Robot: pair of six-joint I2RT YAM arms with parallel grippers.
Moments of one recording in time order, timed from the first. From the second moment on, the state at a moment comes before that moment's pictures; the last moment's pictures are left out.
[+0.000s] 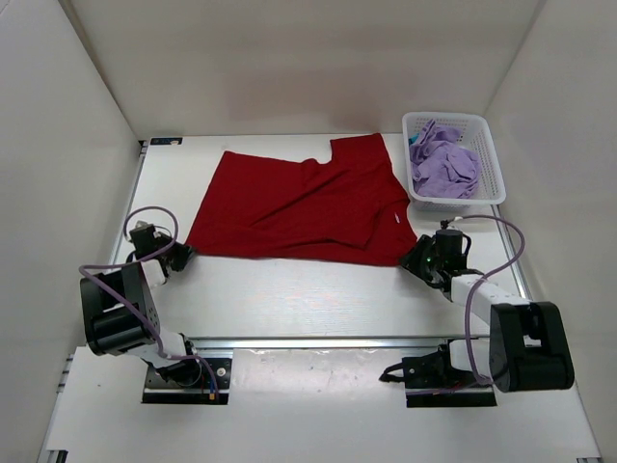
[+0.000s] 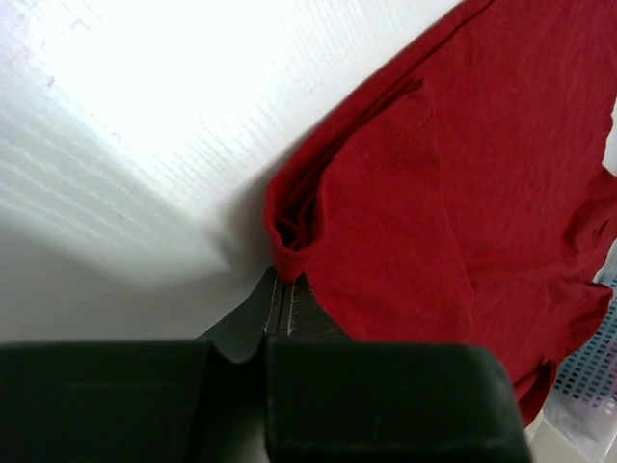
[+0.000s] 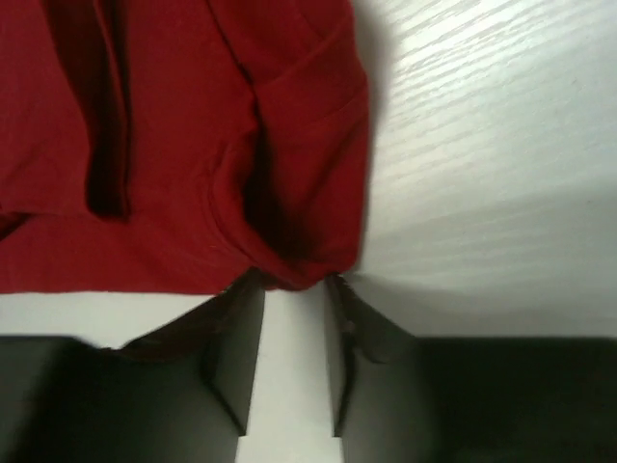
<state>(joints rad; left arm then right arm) 0.33 1.48 0.48 0.23 0.25 -0.81 0.05 1.22 0.37 0.09 -0.17 0.62</state>
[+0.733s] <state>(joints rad) 0.47 0.92 0.26 -0.16 0.25 -0.68 0.05 0.61 0.16 -0.30 -0.20 0.71</state>
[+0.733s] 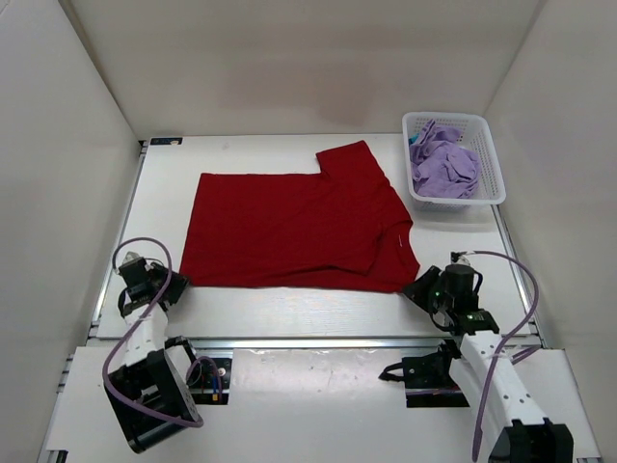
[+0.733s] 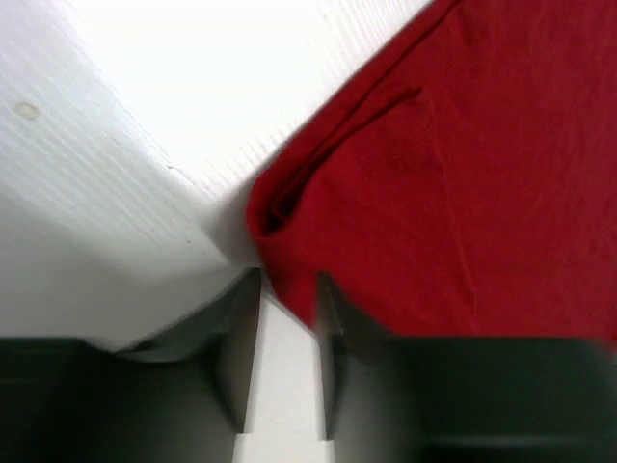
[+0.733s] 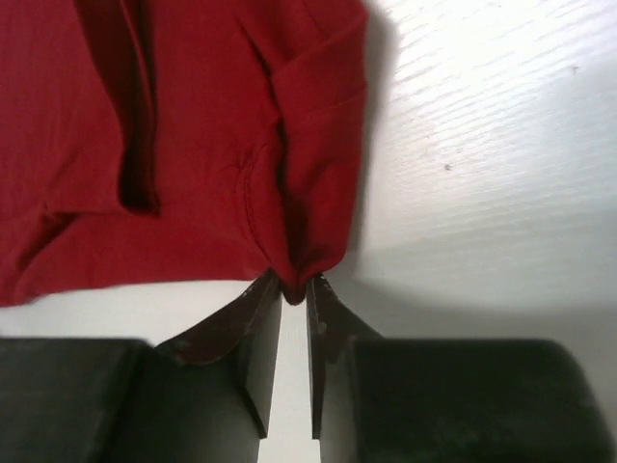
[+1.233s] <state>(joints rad) 0.14 0.89 0.39 -0.12 0.16 -0.64 0.23 0.77 0.44 -0.32 -0.18 0.61</state>
